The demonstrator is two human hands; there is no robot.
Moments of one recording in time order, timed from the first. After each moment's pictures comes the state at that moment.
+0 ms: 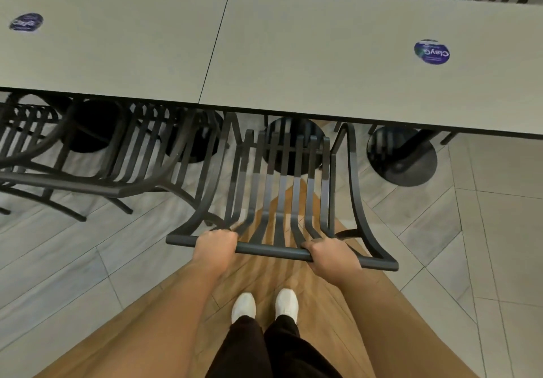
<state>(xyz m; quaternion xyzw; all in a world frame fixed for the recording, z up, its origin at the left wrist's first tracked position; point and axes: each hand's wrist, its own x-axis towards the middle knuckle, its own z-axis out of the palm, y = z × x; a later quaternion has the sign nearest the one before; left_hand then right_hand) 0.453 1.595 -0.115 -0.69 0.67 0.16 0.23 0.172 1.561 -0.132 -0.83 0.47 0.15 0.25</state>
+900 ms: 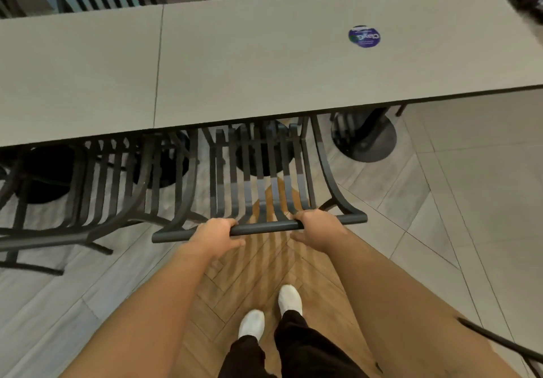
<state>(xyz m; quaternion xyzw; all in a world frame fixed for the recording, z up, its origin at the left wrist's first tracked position) 0.434 1.529 -0.085 -0.64 0.67 0.34 0.16 0.163 1.525 -0.099 -0.73 0.59 0.11 0.32</state>
